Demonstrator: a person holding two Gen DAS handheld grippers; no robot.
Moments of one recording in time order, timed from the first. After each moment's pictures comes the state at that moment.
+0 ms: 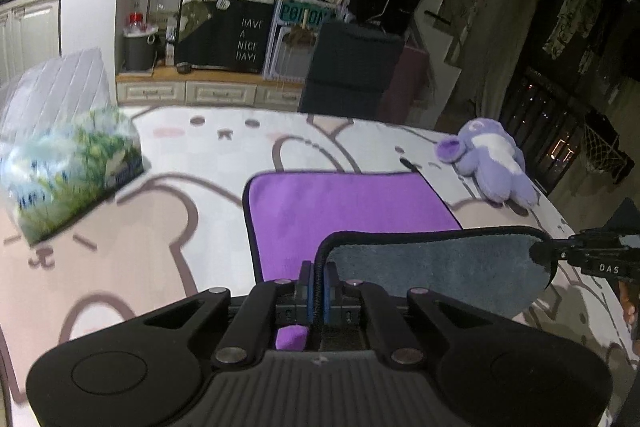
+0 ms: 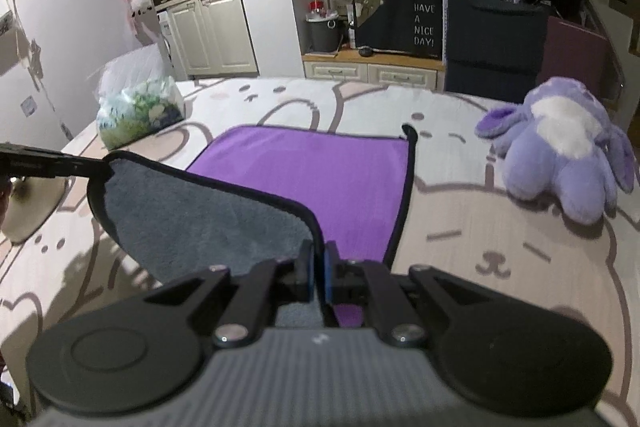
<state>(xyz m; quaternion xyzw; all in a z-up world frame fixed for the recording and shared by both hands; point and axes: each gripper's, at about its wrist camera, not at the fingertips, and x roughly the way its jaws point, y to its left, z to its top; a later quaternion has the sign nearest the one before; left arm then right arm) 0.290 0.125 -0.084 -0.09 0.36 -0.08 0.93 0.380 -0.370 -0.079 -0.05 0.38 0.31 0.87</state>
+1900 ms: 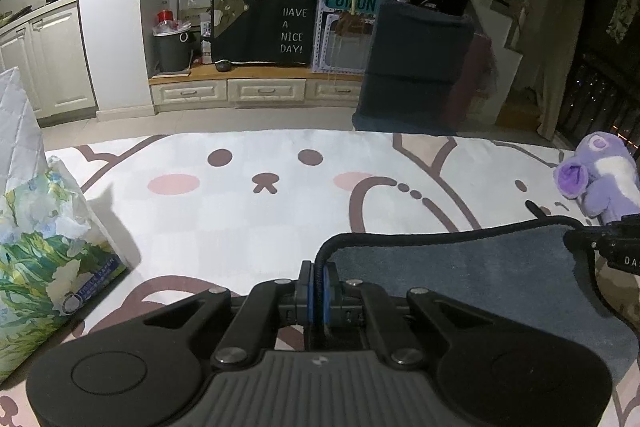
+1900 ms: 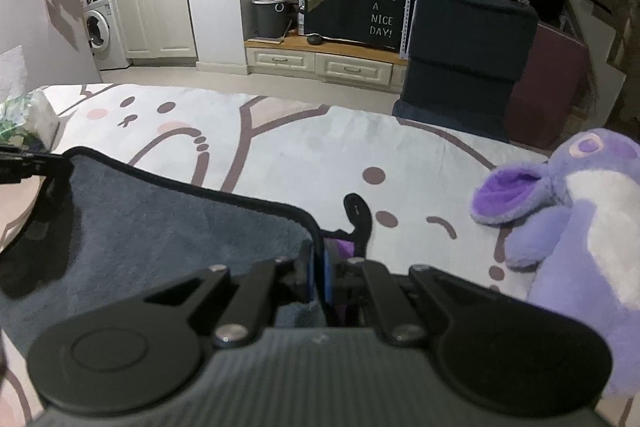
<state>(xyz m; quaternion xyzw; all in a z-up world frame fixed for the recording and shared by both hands) 0.473 0.140 -0.143 -0.05 0.38 0.00 0.92 0.561 -0.288 -0.129 -0.10 0.40 0.23 0.88</state>
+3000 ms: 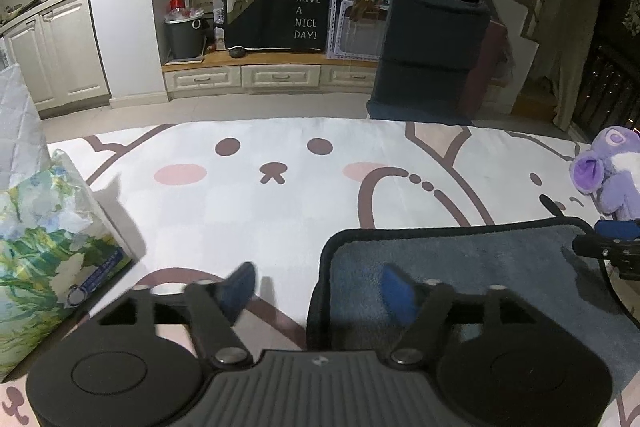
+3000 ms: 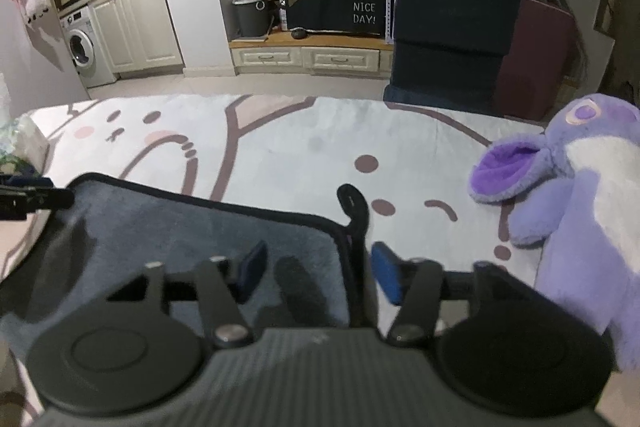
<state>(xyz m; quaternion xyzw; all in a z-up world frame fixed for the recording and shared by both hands) 0.481 0.135 -0.140 -0.05 0.41 0.02 0.91 0.575 -0.294 -0.136 -0.06 0.41 0.21 0.88</state>
